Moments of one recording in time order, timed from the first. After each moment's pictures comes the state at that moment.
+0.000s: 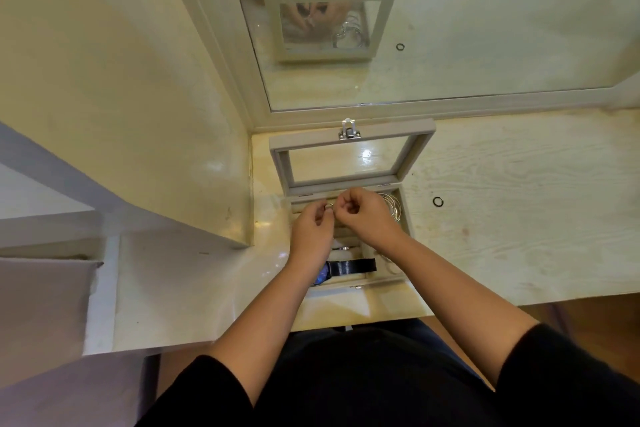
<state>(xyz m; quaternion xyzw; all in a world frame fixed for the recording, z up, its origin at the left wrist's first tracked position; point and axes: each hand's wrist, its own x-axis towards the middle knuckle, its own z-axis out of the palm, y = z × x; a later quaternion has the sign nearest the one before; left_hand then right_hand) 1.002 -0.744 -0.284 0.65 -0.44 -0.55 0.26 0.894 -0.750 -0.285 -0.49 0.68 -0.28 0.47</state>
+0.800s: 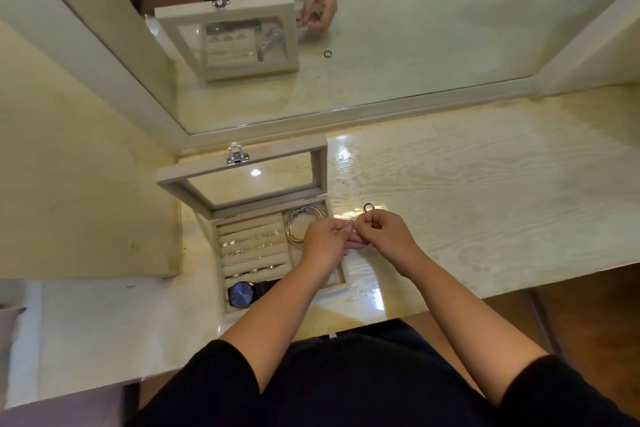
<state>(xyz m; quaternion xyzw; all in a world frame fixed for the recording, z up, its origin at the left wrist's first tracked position) 0.872 -0.729 -0.289 0.59 -0.42 -0.67 0.17 0.755 -0.702 -0.300 -0.32 0.70 -0.35 0.53</state>
